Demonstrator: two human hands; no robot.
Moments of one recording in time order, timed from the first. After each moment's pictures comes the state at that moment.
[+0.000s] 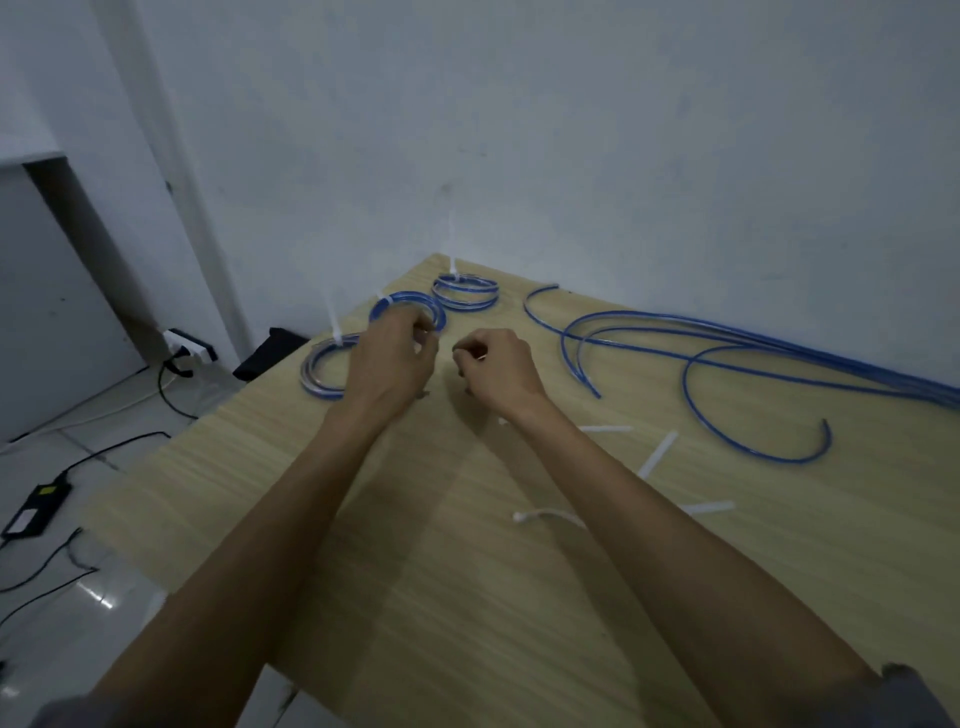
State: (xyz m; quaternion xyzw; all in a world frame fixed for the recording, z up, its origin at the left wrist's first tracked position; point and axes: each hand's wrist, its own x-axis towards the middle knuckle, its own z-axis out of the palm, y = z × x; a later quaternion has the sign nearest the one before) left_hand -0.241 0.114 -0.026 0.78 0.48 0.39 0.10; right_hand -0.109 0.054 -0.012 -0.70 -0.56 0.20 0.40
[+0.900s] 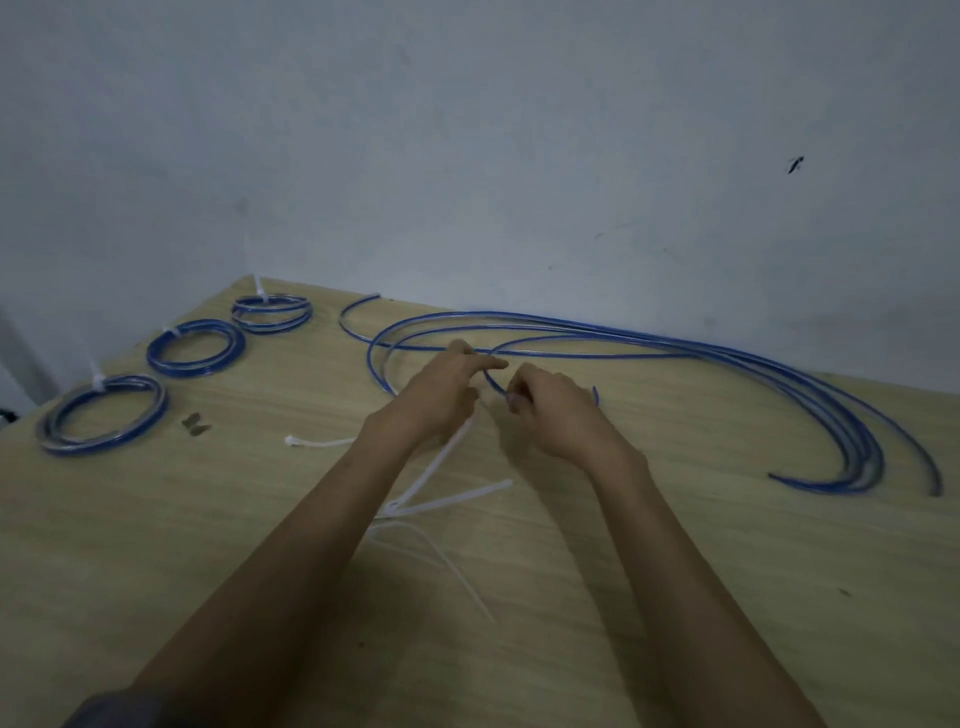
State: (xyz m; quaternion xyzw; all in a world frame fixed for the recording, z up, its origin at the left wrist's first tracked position) left_hand -0.002 0.025 -0.028 0.93 0.26 0.17 0.20; right_hand 0.111 -0.112 -0.001 -0.80 -0.56 0.07 0.20
